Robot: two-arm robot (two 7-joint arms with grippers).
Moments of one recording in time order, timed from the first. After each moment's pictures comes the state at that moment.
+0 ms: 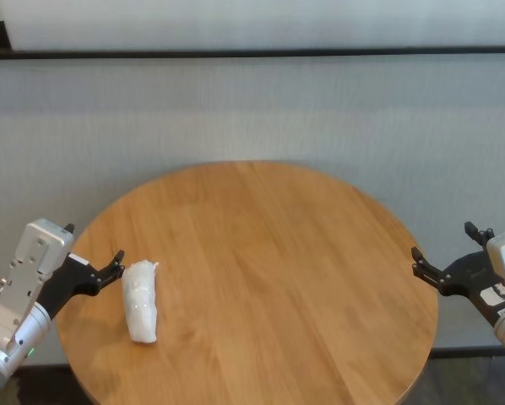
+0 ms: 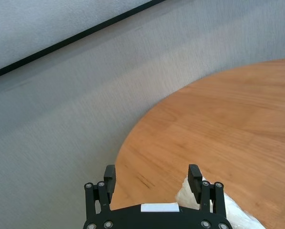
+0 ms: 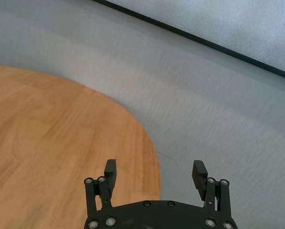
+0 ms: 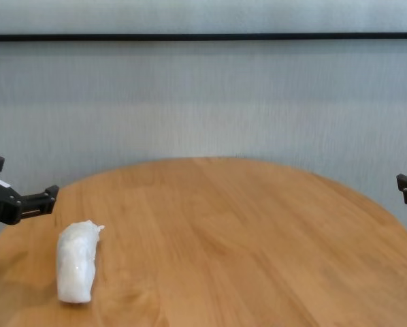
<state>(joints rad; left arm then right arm) -0.20 0.60 0.45 -1.41 -0.25 -0.12 0.03 0.20 0.60 -0.45 -1.41 0.25 -0.12 -0.03</state>
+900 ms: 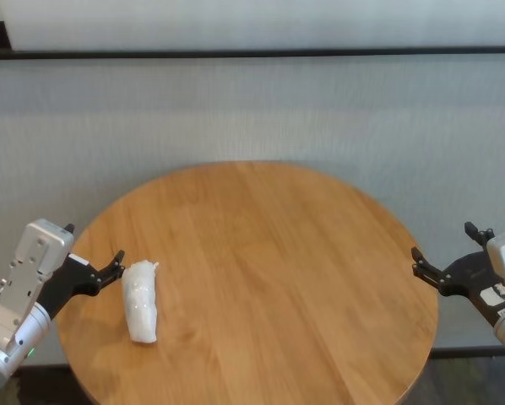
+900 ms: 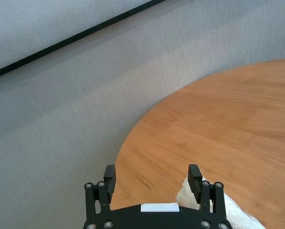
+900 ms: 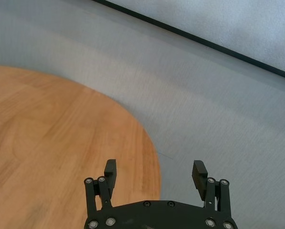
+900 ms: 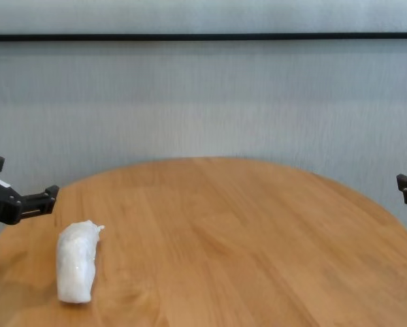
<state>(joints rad) -0.20 0.60 0.45 -1.41 -0.25 -0.12 0.03 0.20 0.60 -0.45 -1.41 0.25 -0.12 -0.03</state>
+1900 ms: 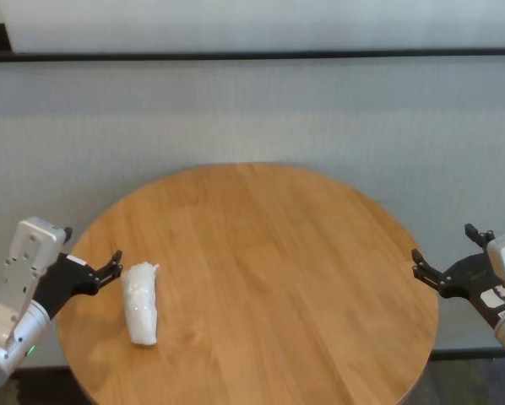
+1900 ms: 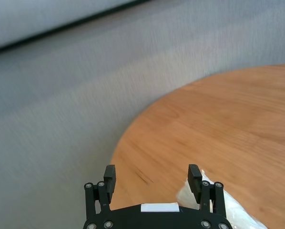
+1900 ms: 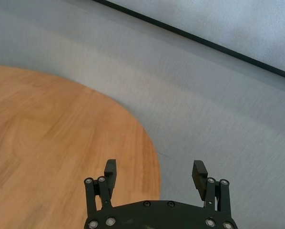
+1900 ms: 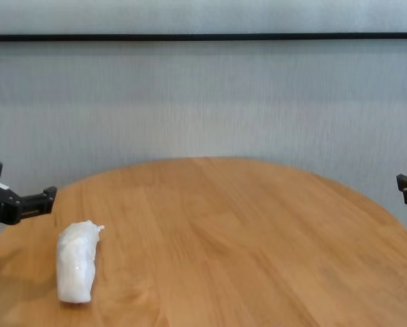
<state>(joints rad) -0.22 0.56 0.43 -1.36 -0.31 -0.10 -0.02 0.20 0.60 -0.45 -1.41 0.25 -0.12 -0.03</state>
